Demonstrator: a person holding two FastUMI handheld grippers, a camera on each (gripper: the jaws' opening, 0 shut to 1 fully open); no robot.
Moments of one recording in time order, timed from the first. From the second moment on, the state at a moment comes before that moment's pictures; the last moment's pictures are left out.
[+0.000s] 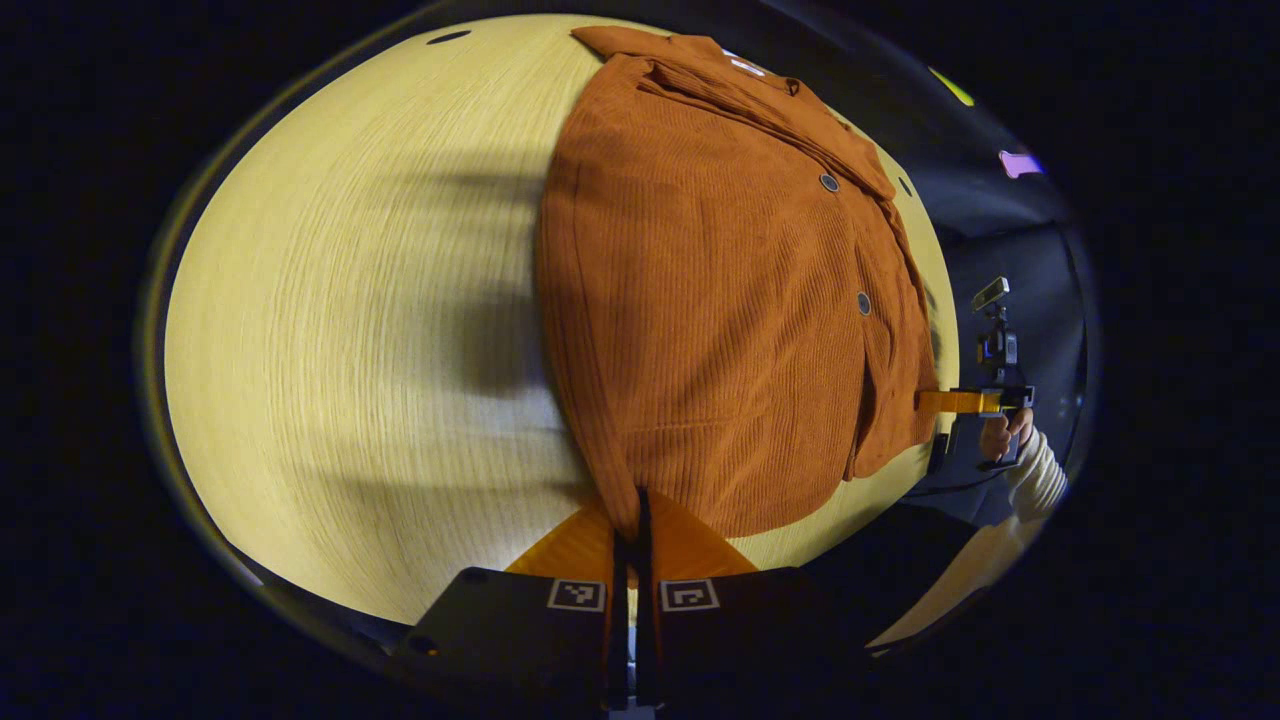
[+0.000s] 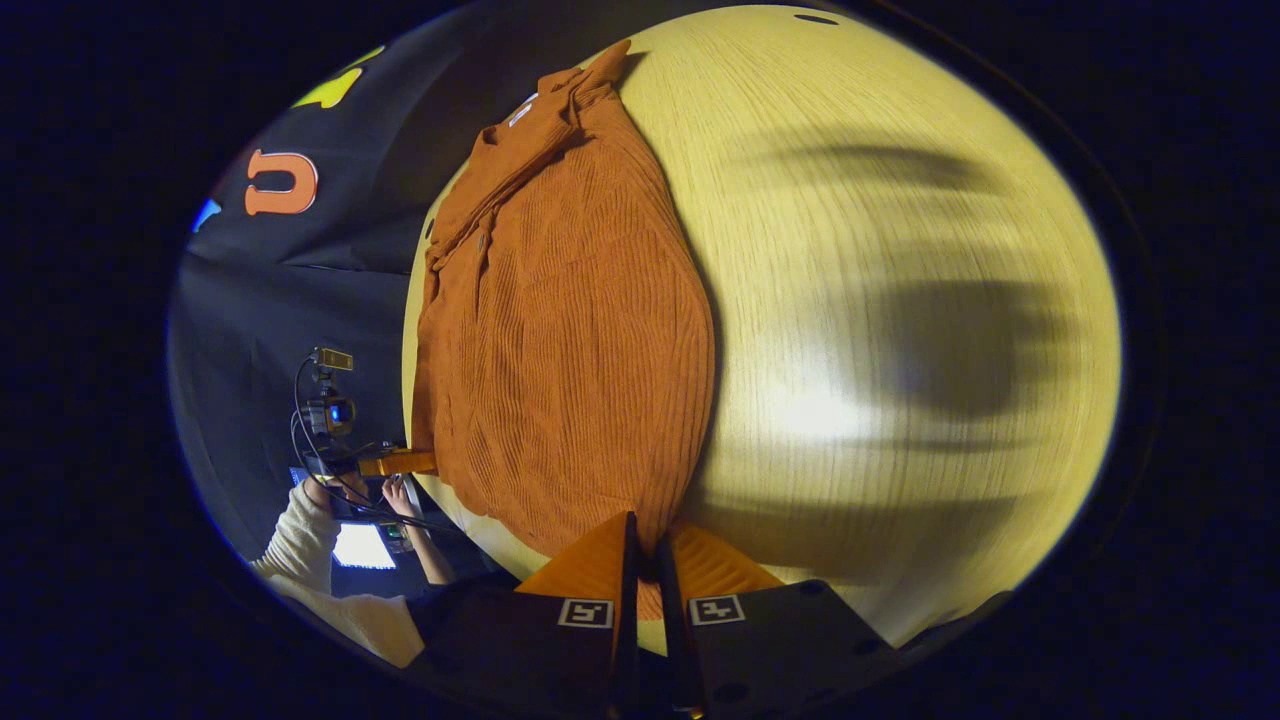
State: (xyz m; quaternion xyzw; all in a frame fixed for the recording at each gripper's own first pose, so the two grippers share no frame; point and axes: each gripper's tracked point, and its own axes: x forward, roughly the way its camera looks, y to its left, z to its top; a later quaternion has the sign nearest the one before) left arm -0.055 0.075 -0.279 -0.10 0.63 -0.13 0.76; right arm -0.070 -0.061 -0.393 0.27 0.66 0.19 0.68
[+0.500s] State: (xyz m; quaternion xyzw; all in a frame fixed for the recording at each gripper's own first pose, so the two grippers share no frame) left arm -0.037 0.057 -0.235 -0.04 0.58 -0.16 0.80; right arm -0.076 -0.051 -0.371 0.26 0.63 0.21 0.70
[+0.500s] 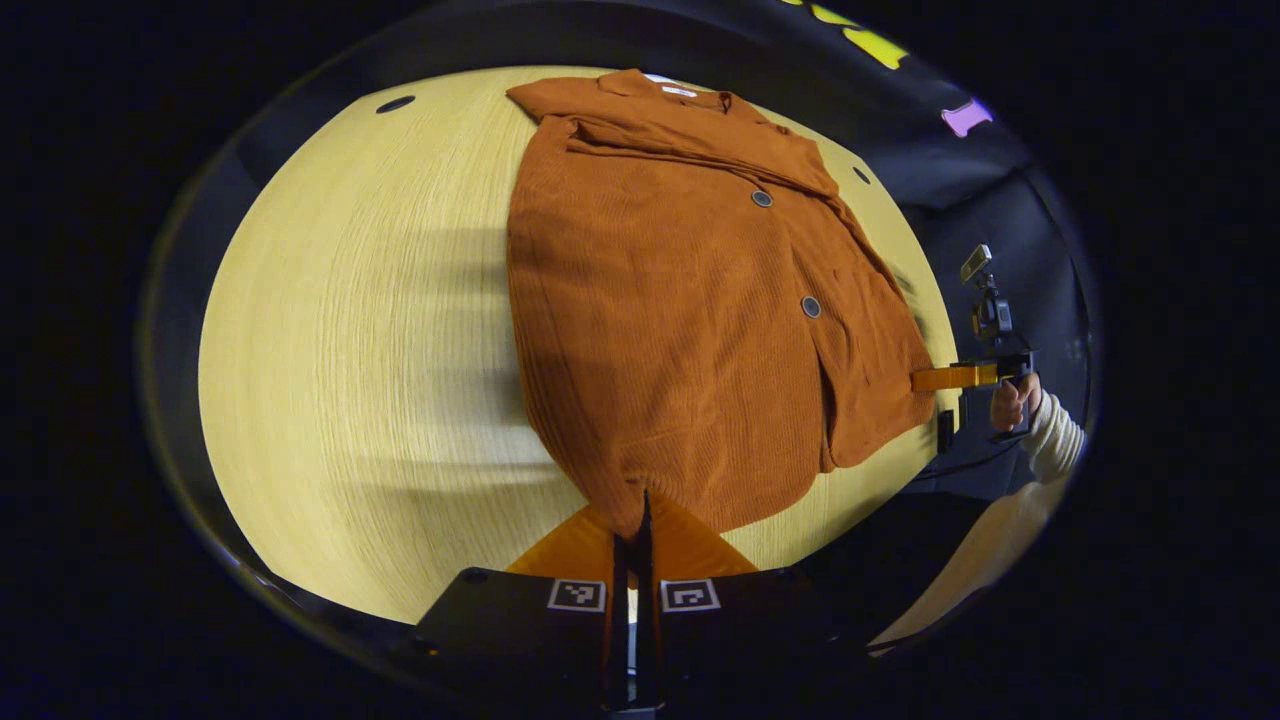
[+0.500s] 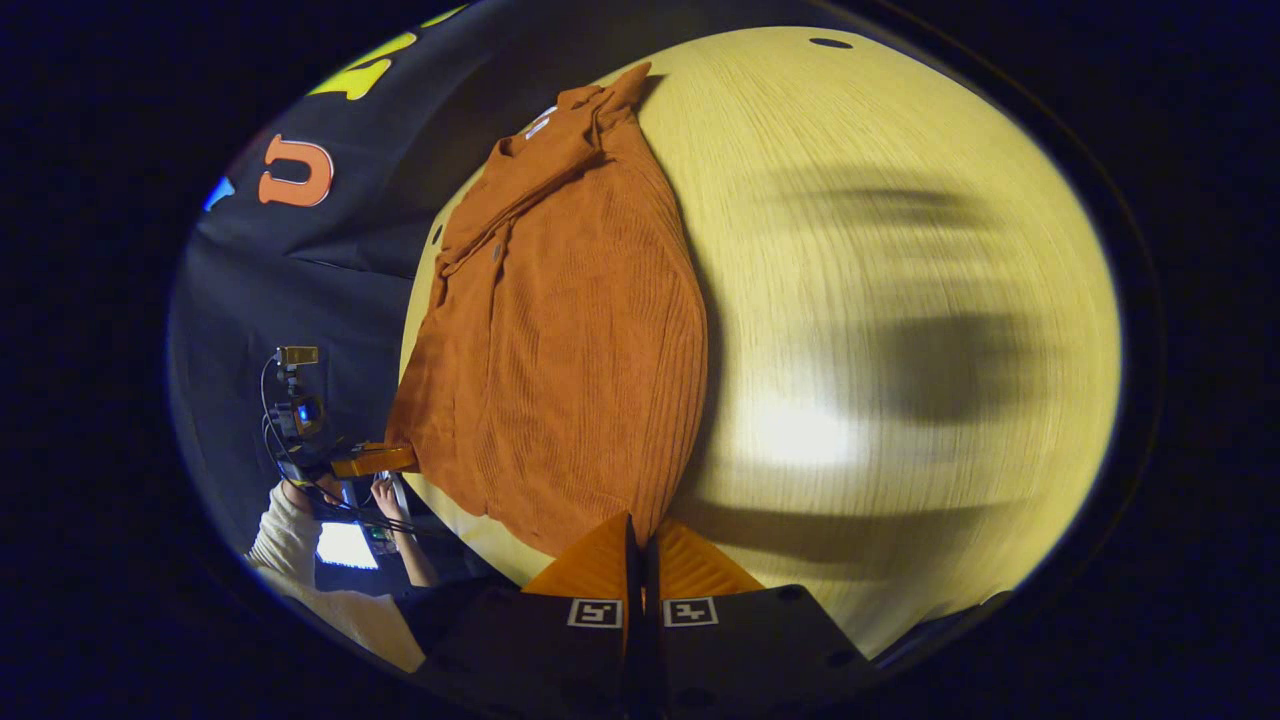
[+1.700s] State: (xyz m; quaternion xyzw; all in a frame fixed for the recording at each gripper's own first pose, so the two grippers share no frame) left arm 0.325 0.050 -0.069 -0.25 0.26 -0.16 0.92; right arm 0.255 -0.002 -0.218 0.45 0.41 0.12 0.79
